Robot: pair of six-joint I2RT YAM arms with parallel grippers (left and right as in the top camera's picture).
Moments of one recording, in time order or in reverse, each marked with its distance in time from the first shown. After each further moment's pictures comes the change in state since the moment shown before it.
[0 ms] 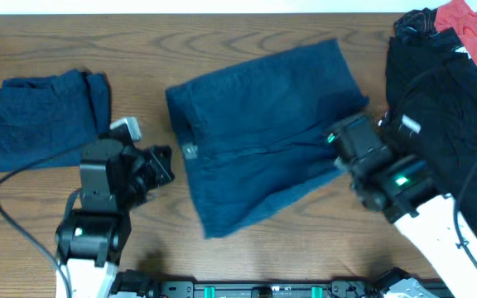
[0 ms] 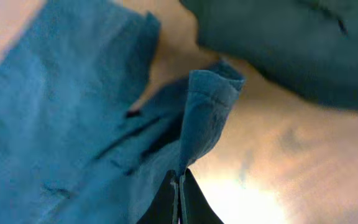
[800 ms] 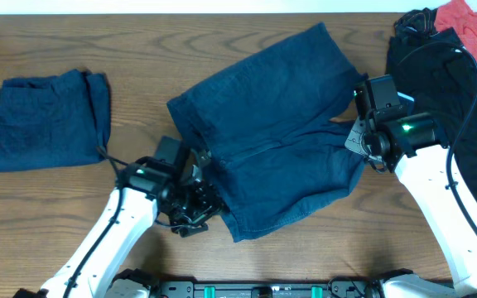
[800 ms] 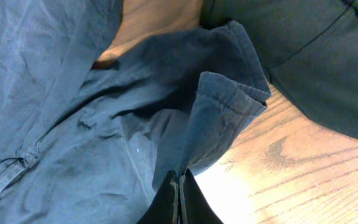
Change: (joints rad) left arm -0.262 0.405 0.000 -0.404 0.347 -0.169; right arm -0.196 0.218 0.074 -0.011 -0.203 -0.303
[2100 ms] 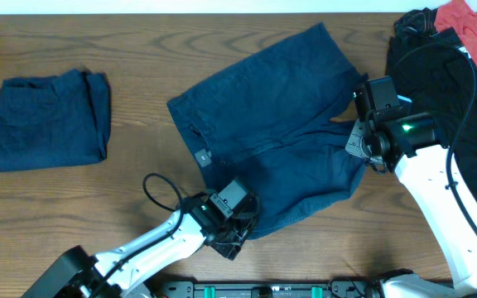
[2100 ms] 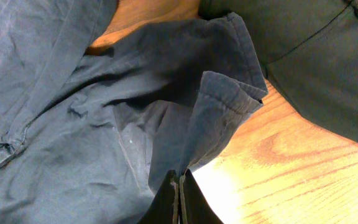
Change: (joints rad) left arm -0.491 0.135 -0.180 0.494 -0.298 -1.029; right arm 0.000 0.000 0.000 -0.031 -0.008 -0.047
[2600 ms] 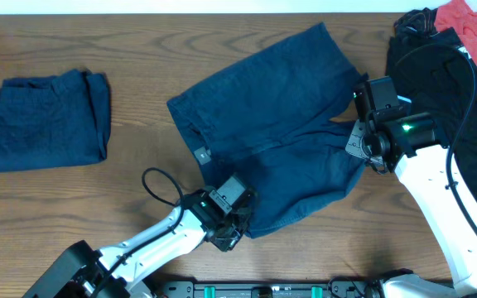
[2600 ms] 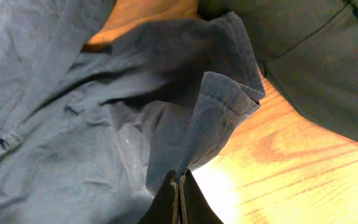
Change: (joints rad) left arm 0.043 0.016 0.000 0.019 -0.068 0.098; right arm 0.000 0.000 0.000 -0.009 0.000 -0.003
